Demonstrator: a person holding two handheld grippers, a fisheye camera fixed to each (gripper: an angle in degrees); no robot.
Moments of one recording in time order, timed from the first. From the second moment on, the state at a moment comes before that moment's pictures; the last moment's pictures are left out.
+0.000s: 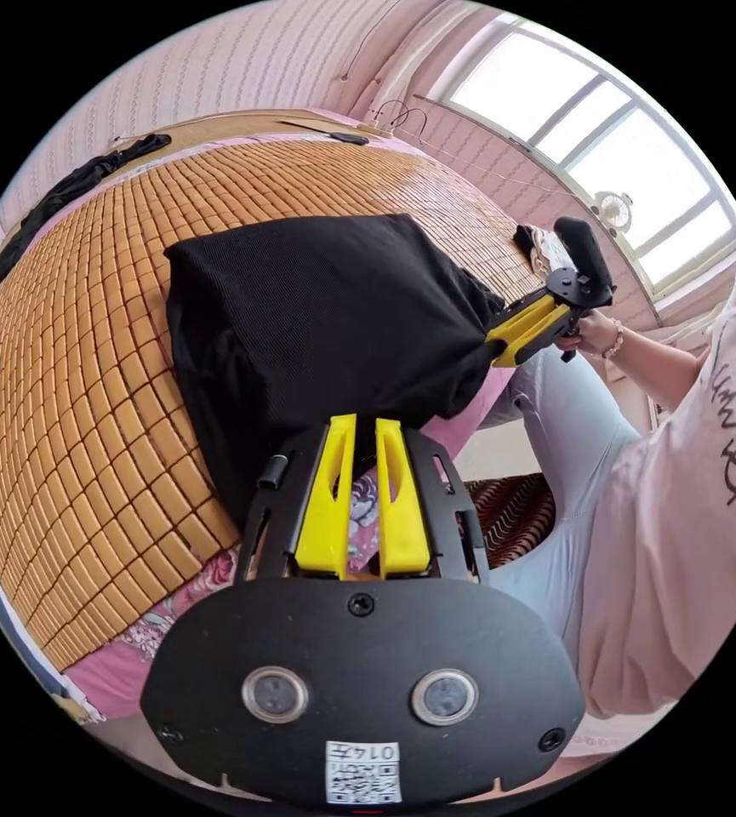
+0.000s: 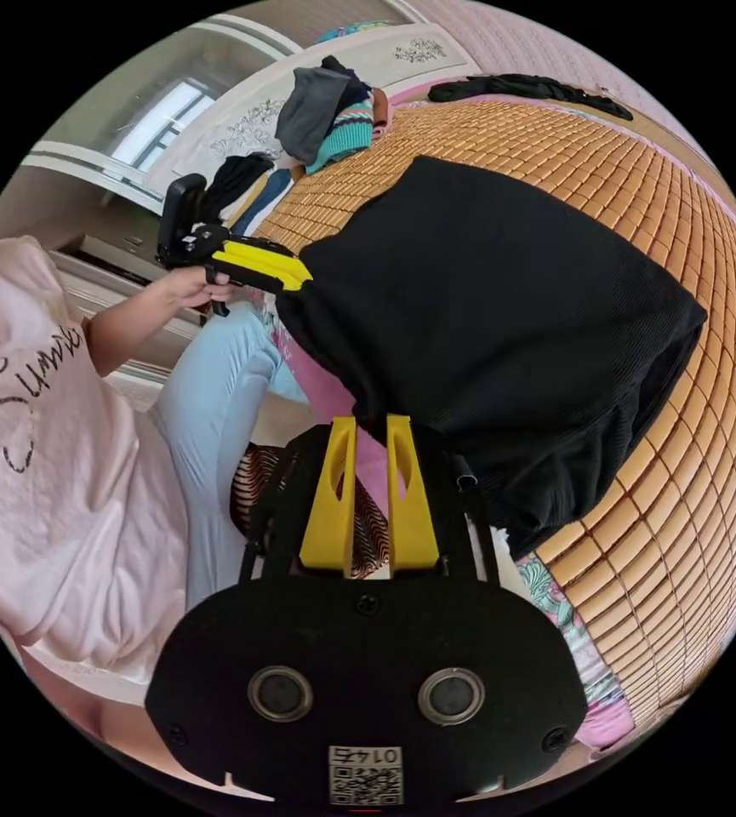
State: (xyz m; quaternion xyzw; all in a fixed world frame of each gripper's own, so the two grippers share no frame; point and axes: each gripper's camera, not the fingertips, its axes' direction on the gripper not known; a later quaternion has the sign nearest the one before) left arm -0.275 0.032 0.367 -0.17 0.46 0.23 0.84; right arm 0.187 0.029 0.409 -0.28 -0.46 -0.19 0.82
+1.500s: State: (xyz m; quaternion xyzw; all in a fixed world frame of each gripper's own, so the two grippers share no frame) left arm -0.106 0.155 0.334 -0.06 0.41 0.21 0.88; right arm 0.019 -0.094 0.481 -0.28 -0.30 -0.22 0.89
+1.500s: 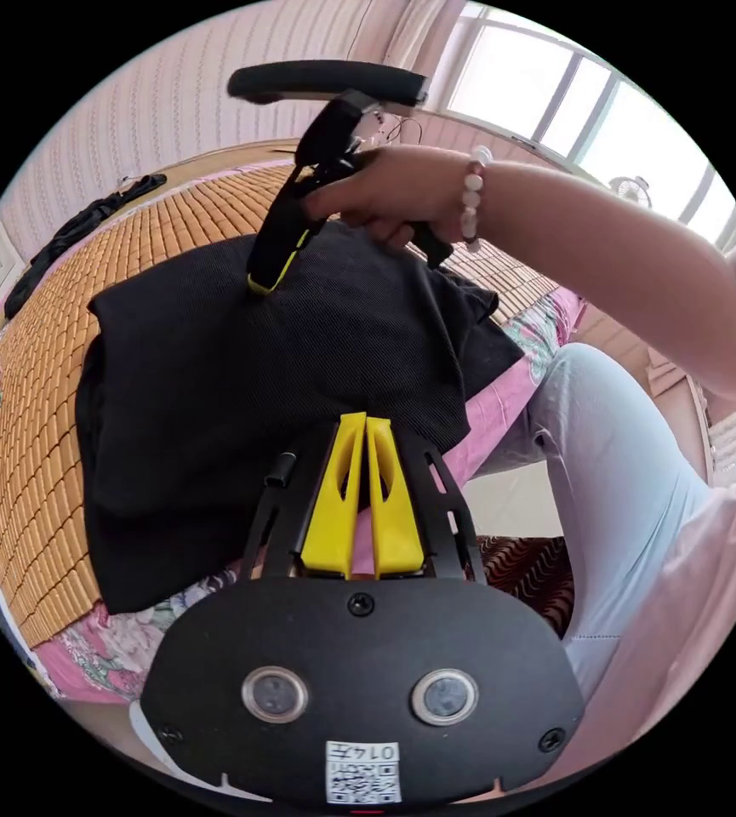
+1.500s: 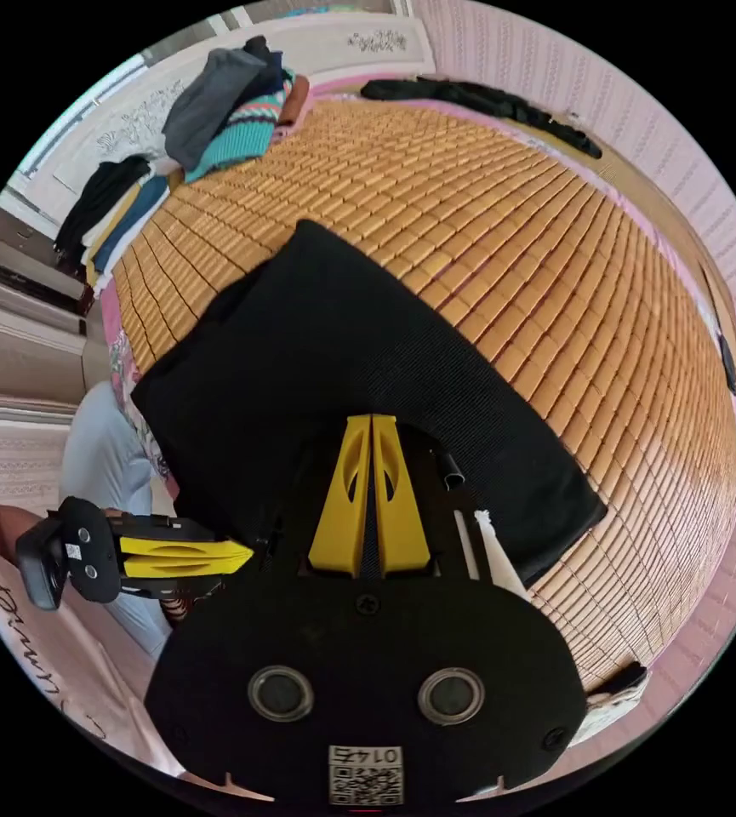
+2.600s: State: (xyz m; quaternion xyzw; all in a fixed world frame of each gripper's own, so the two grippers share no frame) left arm 0.004 0.166 0.304 0.00 0.47 0.35 0.81; right arm 0.321 0.103 0.421 -0.29 -0.37 0.11 0.88
